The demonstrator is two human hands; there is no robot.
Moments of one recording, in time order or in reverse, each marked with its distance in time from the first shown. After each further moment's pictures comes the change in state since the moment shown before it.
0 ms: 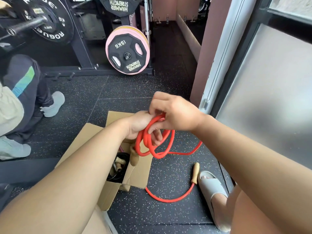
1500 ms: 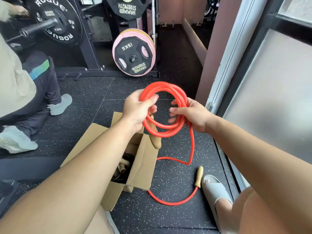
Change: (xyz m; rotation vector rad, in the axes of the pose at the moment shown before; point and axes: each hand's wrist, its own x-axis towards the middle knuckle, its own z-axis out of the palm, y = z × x) left_hand 0.015 0.006 -0.022 -0.377 0.594 0.448; right_hand -0.015 0.028 0.015 1.103 0.174 1.022
